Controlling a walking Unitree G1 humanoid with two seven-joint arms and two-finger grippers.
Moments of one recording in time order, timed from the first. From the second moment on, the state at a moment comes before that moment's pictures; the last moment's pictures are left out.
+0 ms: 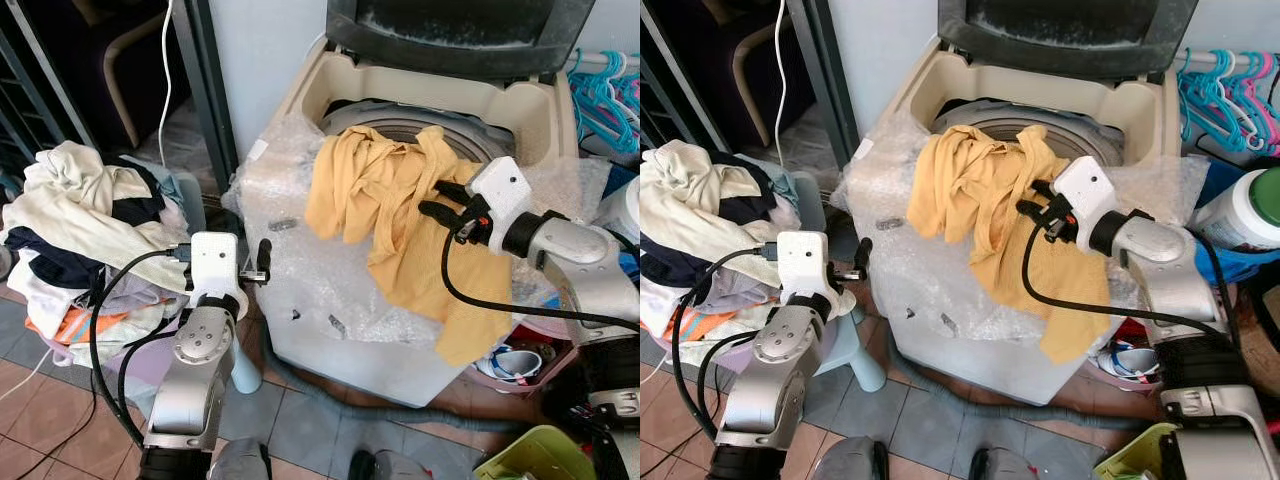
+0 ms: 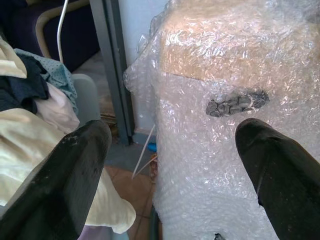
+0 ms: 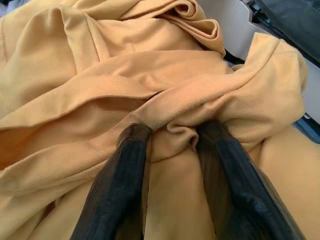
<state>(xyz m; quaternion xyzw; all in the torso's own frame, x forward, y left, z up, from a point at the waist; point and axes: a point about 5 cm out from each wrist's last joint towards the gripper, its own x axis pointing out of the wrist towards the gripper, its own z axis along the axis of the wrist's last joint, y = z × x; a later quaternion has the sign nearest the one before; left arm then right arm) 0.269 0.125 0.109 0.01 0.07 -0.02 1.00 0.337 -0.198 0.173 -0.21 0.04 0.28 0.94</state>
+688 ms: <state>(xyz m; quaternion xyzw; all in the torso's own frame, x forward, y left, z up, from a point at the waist) 0.271 0.122 0.111 0.01 0.07 -0.02 1.00 0.398 -0.176 0.227 -0.08 -0.02 0.13 0.99</state>
